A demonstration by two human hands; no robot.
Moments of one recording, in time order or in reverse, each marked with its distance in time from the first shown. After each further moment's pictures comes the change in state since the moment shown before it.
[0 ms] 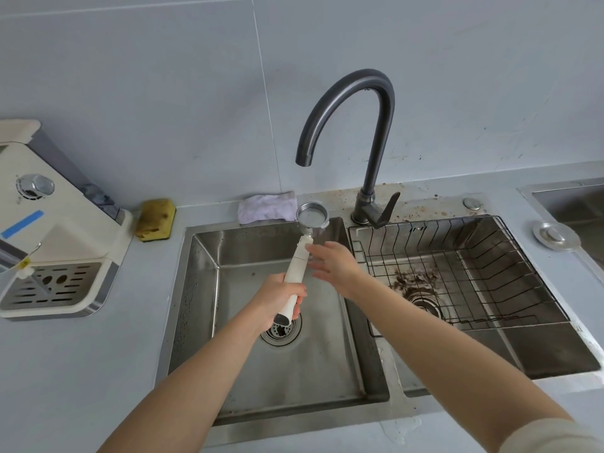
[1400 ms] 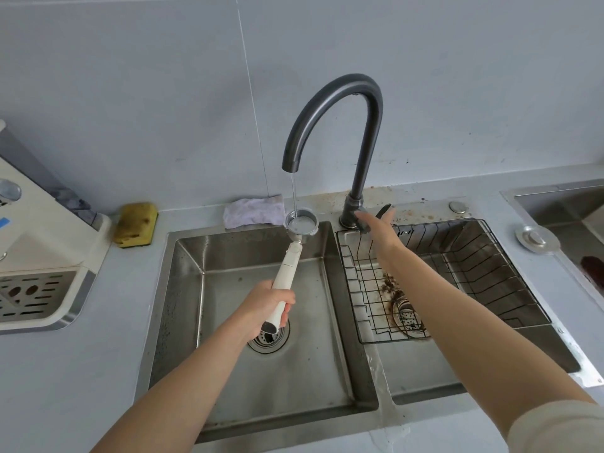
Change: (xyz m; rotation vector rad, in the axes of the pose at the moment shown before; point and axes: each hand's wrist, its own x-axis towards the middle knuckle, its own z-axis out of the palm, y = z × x) left_hand 0.013 -0.004 0.000 0.014 -0.002 -0.023; right_hand 0.026 -0.045 -0.086 -0.030 0.251 -0.141
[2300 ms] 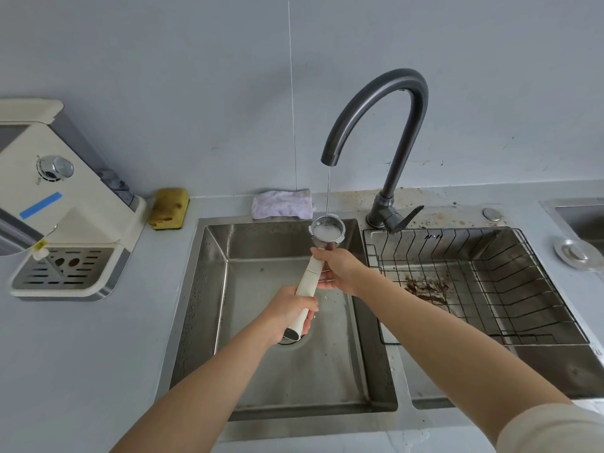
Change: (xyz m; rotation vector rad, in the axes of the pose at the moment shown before) left_hand -0.016 -0.013 -0.001 -0.011 -0.008 -0.049; right_hand -0.041 0.035 0.092 -0.125 -0.398 0.286
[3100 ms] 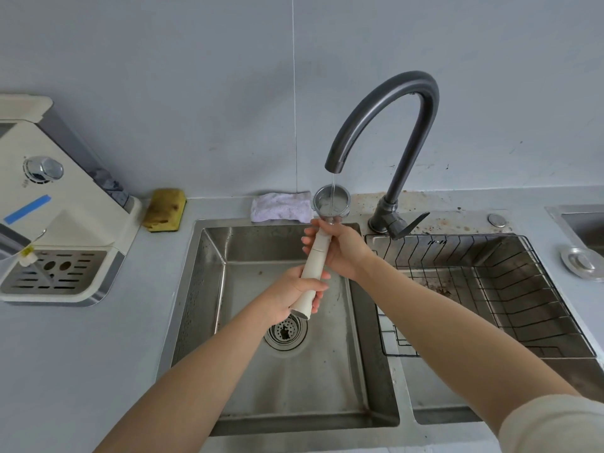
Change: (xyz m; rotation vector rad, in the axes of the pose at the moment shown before) left_hand 0.027 0.029 -0.010 -0.182 -0.203 0.096; right_hand 0.013 -0.035 -0.004 0.563 -0.242 -0.221
